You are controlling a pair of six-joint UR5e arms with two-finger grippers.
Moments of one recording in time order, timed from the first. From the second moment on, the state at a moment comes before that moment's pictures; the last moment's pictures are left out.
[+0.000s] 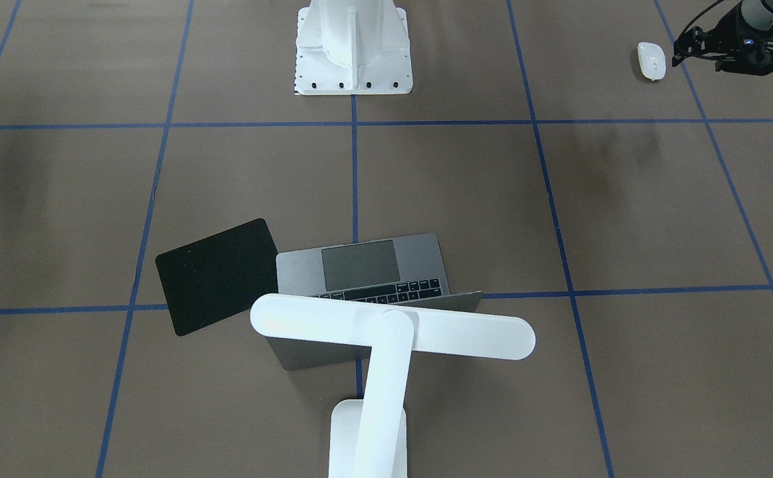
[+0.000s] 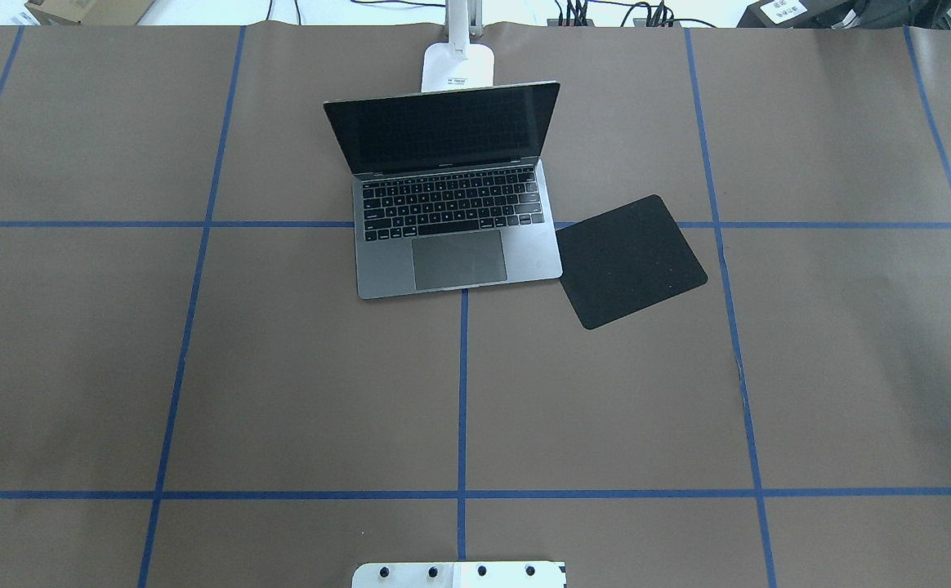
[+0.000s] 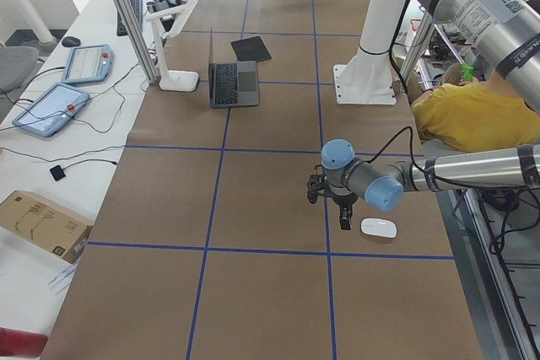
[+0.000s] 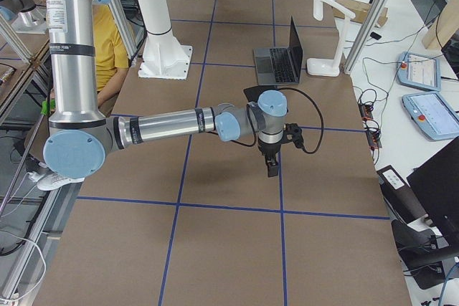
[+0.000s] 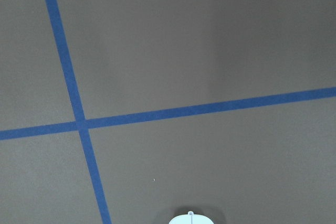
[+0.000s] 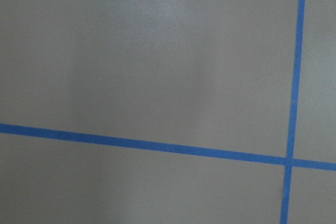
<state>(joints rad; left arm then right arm) -0.79 -0.85 -2.01 -2.23 -2.28 -0.65 1.34 -1.60 1.72 -1.42 2.22 0.12</state>
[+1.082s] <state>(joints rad) -0.69 -0.81 -1.96 -2.26 -2.29 -0.67 1.49 -1.81 1.71 -1.42 2.24 -0.05</state>
